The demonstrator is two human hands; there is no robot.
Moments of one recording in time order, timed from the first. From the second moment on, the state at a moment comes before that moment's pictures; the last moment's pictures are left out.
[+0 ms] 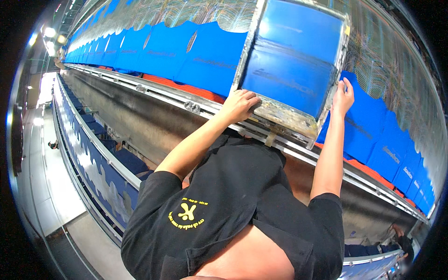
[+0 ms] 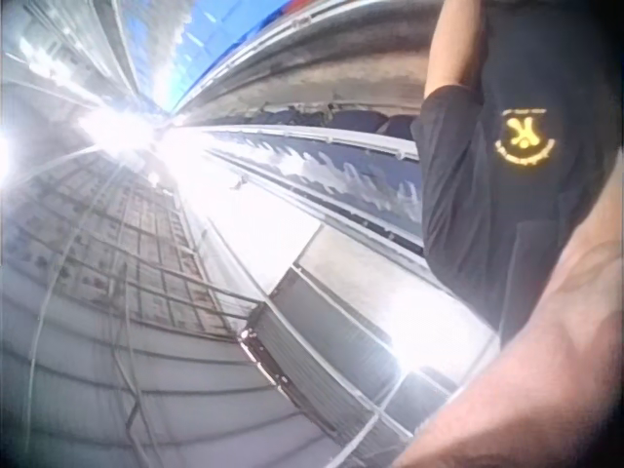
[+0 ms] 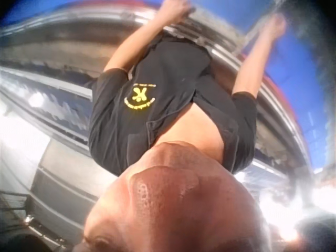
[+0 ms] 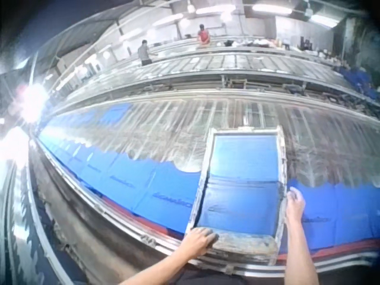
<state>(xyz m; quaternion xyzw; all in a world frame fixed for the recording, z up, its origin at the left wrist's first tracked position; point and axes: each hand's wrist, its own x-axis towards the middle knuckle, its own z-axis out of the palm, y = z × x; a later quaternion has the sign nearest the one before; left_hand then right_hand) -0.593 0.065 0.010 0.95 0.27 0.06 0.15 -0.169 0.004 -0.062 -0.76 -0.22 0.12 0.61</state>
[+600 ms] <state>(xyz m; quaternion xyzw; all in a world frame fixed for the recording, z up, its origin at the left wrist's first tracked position) -0.802 0.258 0.015 0.95 0.21 -0.04 0.25 -0.434 0.178 -0.092 -0.76 -0.11 0.23 0.59</state>
